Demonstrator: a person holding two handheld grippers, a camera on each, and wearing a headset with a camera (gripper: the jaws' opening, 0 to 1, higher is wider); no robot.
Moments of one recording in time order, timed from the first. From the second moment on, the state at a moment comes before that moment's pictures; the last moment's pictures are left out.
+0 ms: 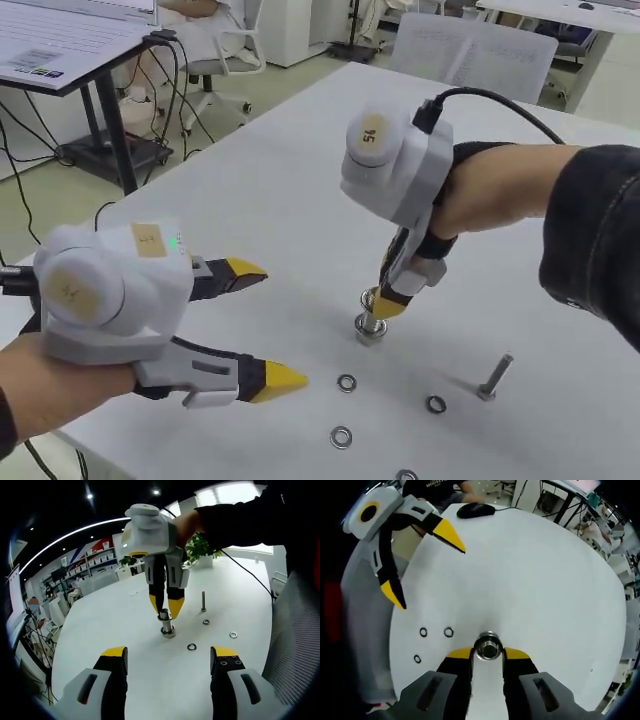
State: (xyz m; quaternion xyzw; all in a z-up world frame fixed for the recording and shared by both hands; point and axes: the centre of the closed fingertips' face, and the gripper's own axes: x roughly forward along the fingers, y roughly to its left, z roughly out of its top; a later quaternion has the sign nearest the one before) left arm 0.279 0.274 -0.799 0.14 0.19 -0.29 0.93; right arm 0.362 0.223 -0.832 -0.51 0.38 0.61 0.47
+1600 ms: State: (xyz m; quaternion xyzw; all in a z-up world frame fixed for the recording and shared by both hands) left arm 0.278 0.276 -0.801 0.14 0.19 -0.29 0.93; right arm 0.360 0.219 -0.866 -0.53 0.37 0.61 0.46
